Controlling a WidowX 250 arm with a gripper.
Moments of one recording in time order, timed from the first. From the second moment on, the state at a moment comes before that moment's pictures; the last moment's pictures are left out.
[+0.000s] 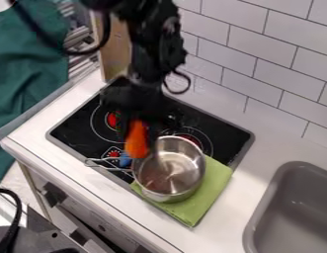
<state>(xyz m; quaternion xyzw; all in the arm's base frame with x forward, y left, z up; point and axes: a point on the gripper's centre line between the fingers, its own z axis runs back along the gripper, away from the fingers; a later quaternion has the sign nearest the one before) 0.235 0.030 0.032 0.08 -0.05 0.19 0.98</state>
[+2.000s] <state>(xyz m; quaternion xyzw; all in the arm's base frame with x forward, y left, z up) 0.265 -0.021 0.031 0.06 -0.10 0.09 0.99</state>
